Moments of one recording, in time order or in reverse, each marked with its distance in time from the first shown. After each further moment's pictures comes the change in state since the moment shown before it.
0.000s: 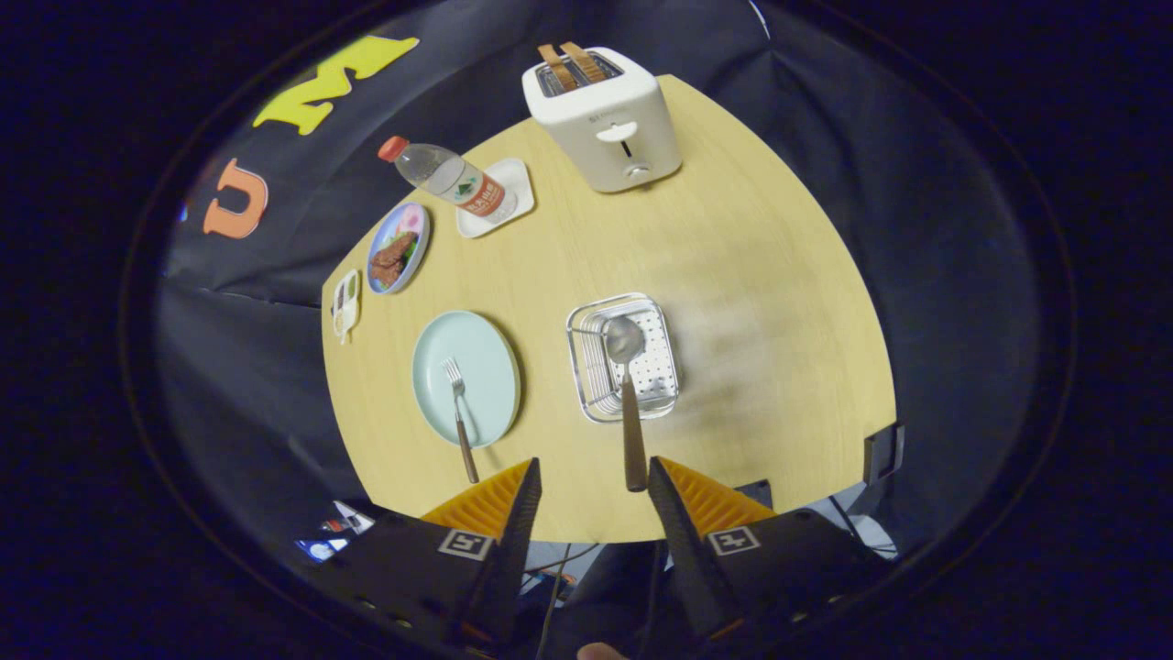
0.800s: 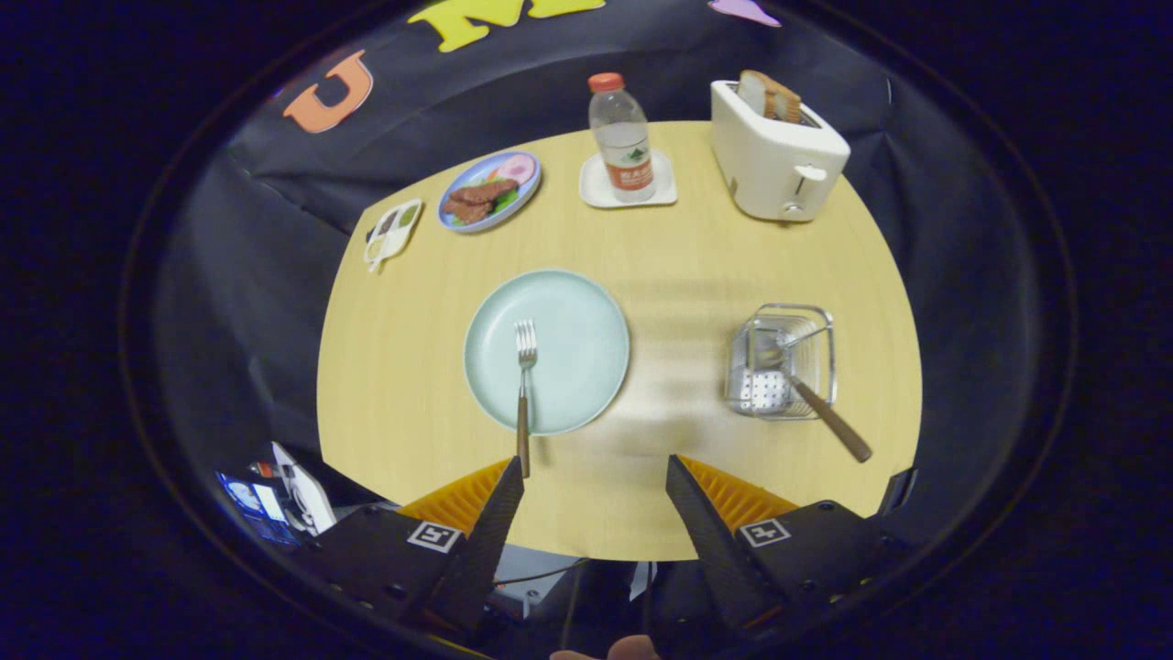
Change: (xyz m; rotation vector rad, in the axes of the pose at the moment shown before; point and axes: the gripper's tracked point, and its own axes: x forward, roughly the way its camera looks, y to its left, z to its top) arm 0.062 0.128 -0.070 -0.293 -0.024 -0.065
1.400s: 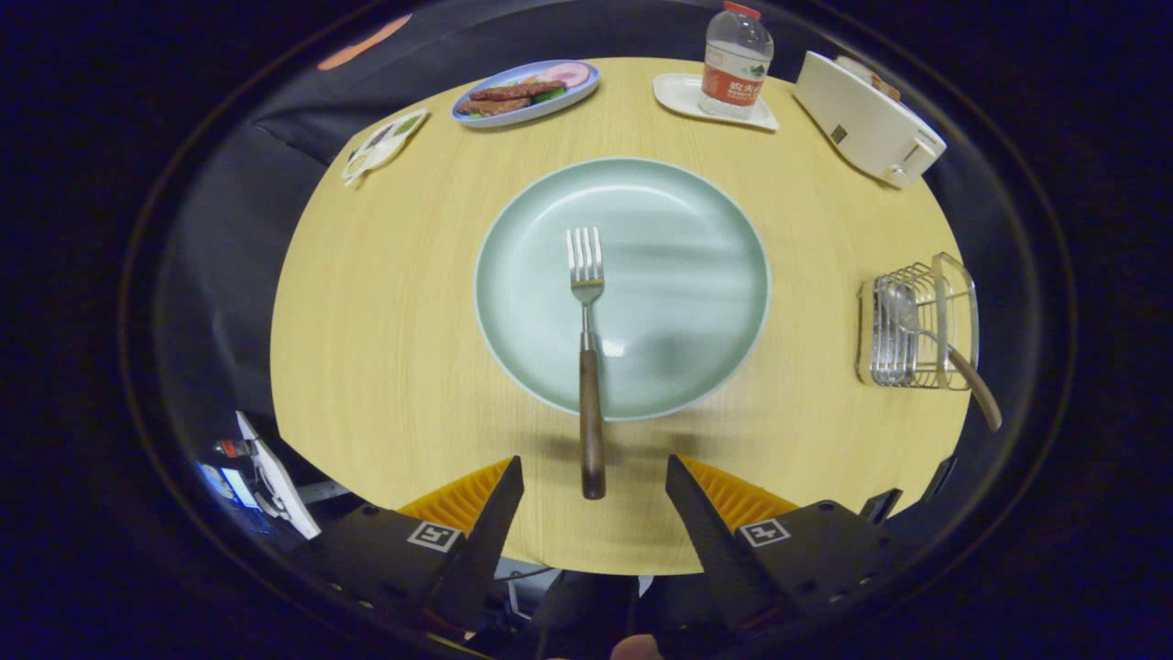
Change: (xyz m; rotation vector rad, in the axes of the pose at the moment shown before) arm 0.117 0.060 -0.035 -0.028 0.134 -0.097
